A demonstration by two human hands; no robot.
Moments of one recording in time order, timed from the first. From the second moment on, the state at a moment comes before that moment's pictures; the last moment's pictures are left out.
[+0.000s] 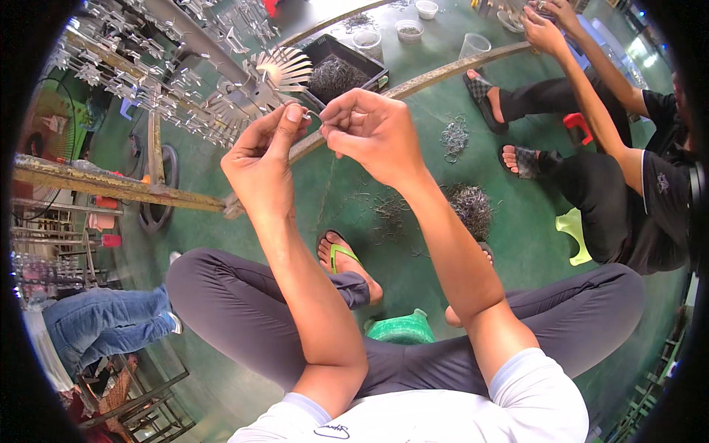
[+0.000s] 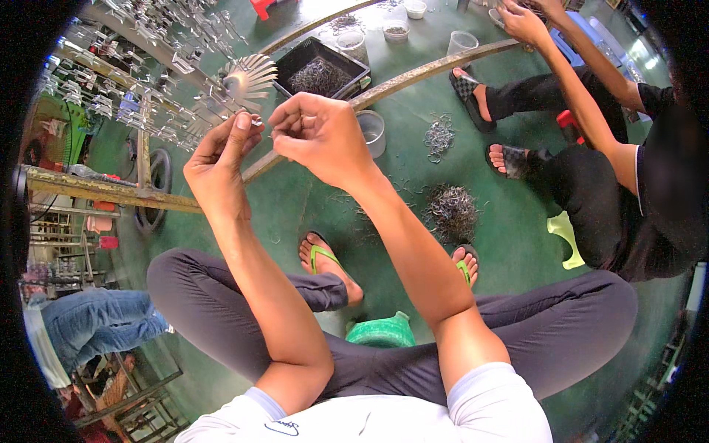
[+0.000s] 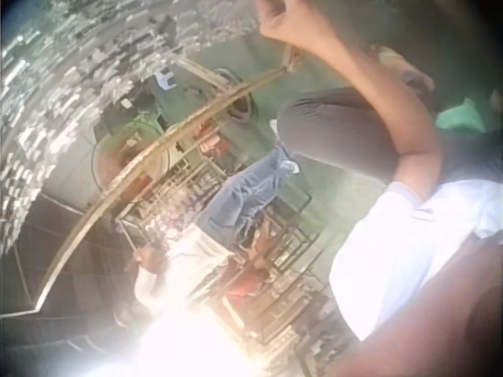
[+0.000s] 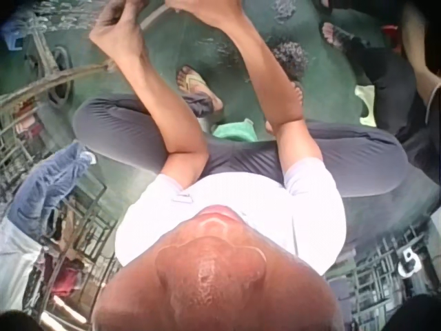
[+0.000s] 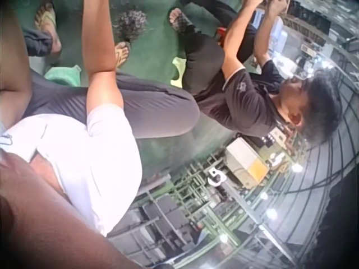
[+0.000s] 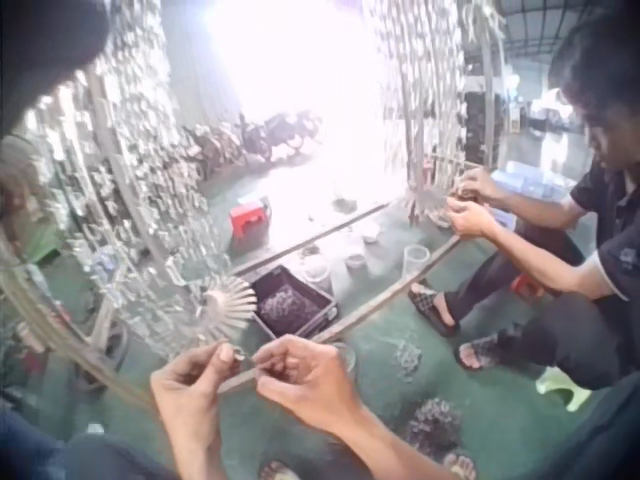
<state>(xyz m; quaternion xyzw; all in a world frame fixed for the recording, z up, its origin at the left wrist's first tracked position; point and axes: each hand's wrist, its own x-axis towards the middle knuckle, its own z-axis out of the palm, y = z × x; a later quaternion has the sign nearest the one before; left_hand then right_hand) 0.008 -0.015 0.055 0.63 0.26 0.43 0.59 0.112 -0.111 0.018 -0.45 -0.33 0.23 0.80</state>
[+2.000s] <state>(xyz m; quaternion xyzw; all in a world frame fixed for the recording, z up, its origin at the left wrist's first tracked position) 0.017 0.015 -0.008 0.26 0.18 0.50 0.80 0.172 -0.036 0.063 -0.67 -0.60 0.11 0.42</state>
